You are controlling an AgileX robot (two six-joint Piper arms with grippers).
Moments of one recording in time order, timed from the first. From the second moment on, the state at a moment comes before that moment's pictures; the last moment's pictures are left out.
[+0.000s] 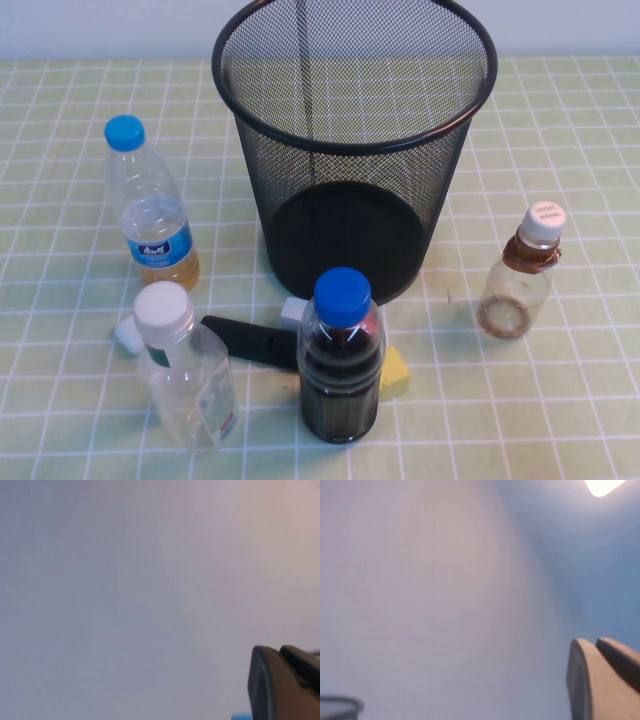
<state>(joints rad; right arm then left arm) -0.05 -0.01 0.03 -0.05 -0.50 0.08 -0.16 -0.01 0.03 0.05 -0.45 0.02</state>
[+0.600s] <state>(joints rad) -0.05 0.02 -0.40 -0.05 -0.16 0.55 -0.16 -0.01 -0.27 0.07 -0.56 -0.22</state>
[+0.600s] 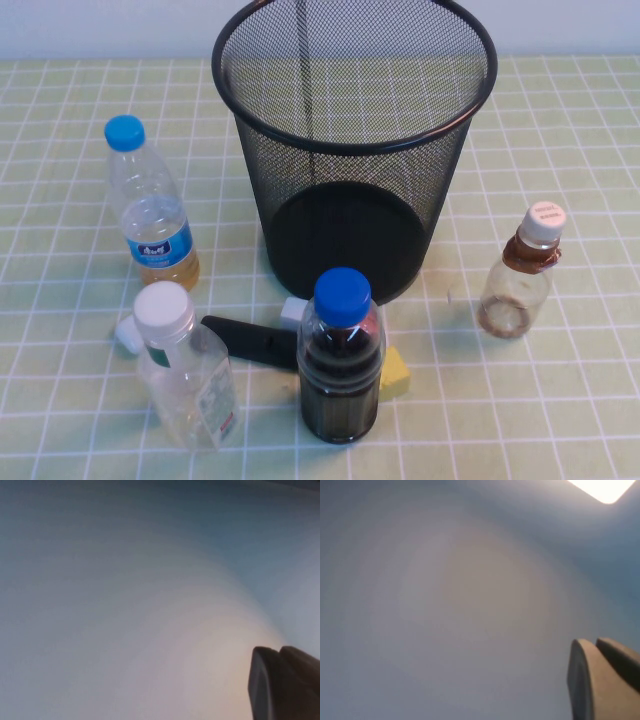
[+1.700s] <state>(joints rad) 0.21 0.73 -0.89 0.10 0.77 0.05 -0.16 0.29 -0.55 0.10 0.27 -0.29</state>
